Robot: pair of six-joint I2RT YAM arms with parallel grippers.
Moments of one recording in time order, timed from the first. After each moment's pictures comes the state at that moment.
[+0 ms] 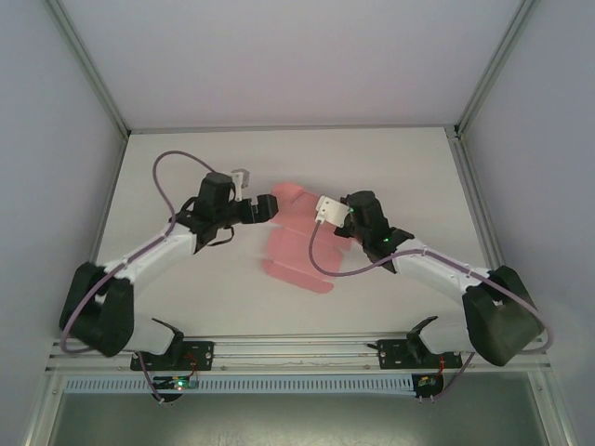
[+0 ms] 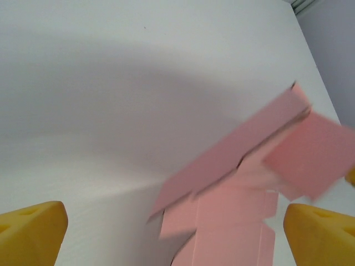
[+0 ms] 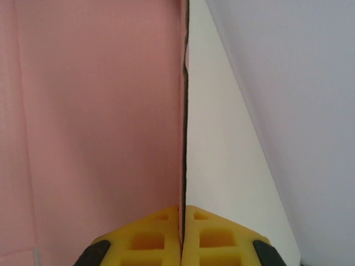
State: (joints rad) left arm -0.38 1.36 0.85 -0.11 0.30 -0.50; right arm 0.55 1.32 0.70 0.09 0.19 -0.82
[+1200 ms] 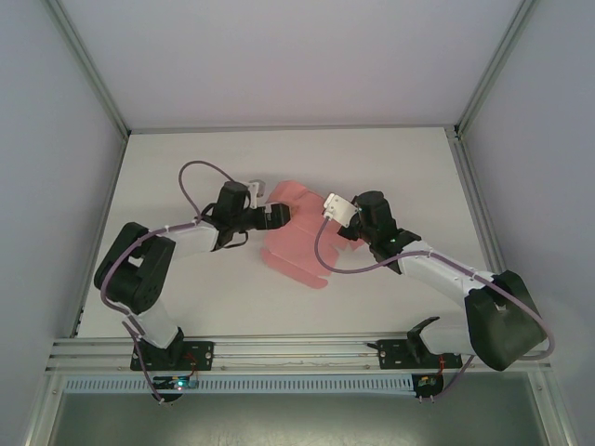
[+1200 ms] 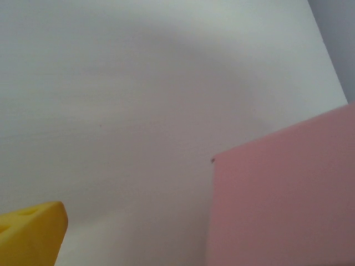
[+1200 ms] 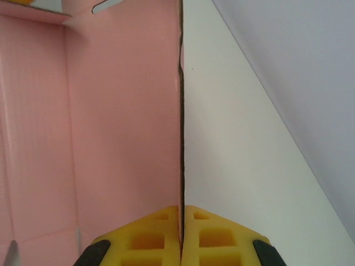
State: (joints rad) left arm -0.40 1.70 0.84 0.22 0.41 -0.52; right arm 0.50 1.30 0.67 0.09 0.05 -0.69
